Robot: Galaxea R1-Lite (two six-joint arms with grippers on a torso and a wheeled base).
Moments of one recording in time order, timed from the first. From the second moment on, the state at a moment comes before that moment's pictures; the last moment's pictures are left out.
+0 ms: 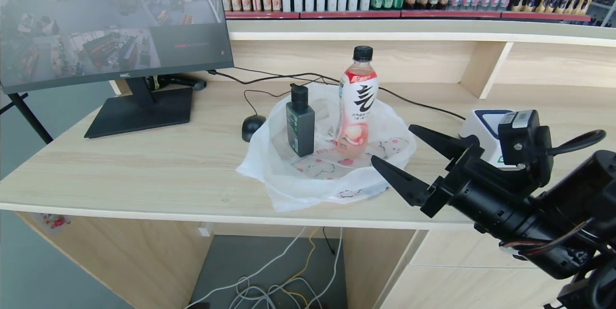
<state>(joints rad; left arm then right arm) 0.00 0.00 0.00 0.00 0.00 -0.01 0.55 1.71 -0.40 -1.57 0.21 -0.04</state>
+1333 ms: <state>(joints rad) 0.00 0.00 0.00 0.00 0.00 0.00 0.55 1.69 -0.39 -1.57 0.21 -0.04</state>
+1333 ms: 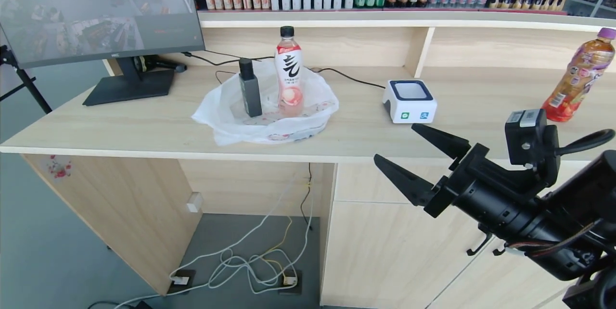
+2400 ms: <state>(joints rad) 0.00 0.00 0.00 0.00 0.00 -0.01 0.55 1.69 -0.39 -1.57 0.21 -0.04</state>
